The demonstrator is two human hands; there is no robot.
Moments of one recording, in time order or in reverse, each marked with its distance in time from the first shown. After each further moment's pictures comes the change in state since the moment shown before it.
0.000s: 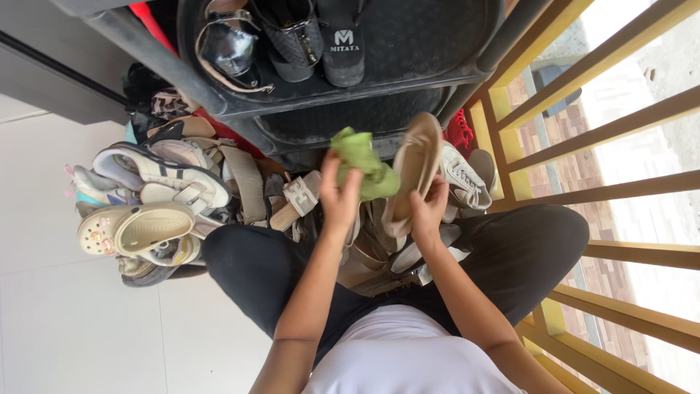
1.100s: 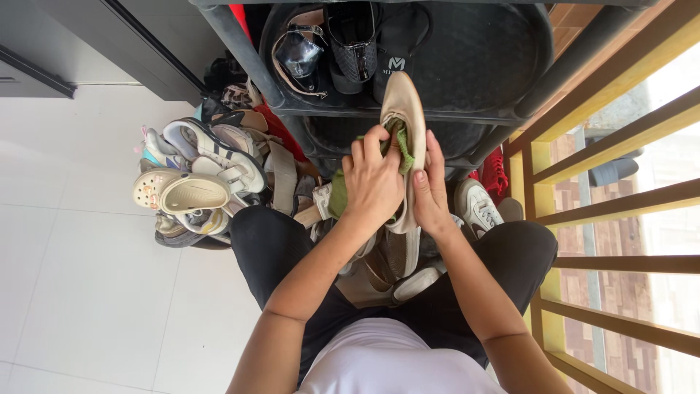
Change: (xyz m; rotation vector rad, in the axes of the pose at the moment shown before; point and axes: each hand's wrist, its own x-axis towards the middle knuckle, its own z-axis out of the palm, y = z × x) left_hand 0.023 0.149 0.040 1.201 -0.036 0.324; right_hand 0.036 -0.130 0.064 0.195 -0.855 -0.302
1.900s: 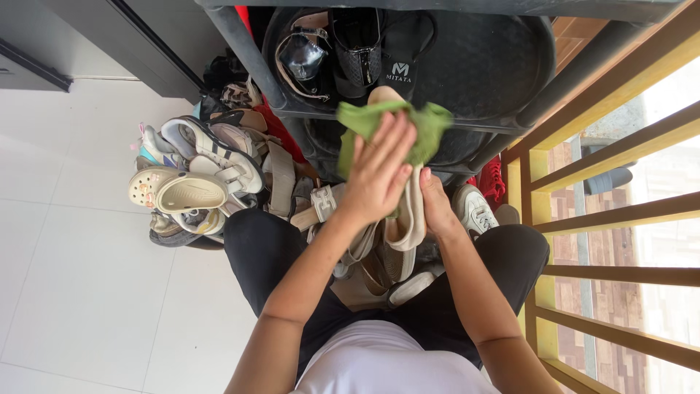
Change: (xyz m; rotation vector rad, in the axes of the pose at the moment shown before) left_hand 0.005 -0.040 0.044 -0.306 0.176 0.340; right_hand -0.010 0.059 -0.035 0.328 0.016 0.478
